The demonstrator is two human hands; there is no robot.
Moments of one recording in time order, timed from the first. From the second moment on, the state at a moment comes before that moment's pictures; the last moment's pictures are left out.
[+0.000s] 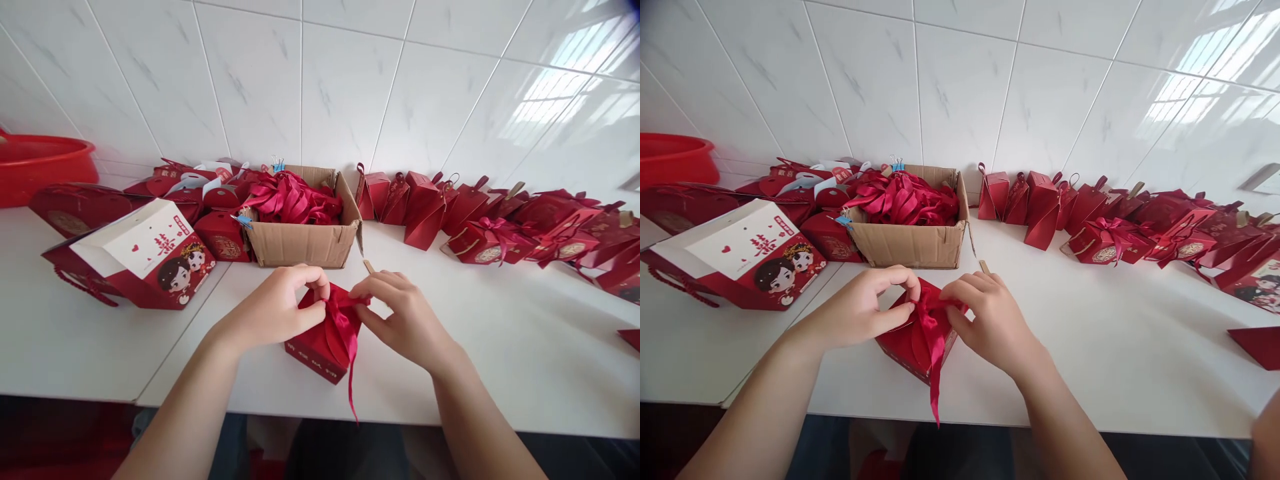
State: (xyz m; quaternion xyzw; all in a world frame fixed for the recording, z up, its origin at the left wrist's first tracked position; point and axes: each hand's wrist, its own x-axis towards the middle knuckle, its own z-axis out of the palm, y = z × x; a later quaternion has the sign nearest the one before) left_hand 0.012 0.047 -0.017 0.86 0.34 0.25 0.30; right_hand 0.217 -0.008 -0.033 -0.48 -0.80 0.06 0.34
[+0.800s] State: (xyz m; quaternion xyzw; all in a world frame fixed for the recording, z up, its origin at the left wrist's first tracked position) left_hand 0.006 0.050 -0.011 0.84 0.35 0.18 0.36; right_hand 0.225 0.047 0.007 -0.30 -0.86 0.37 0.18
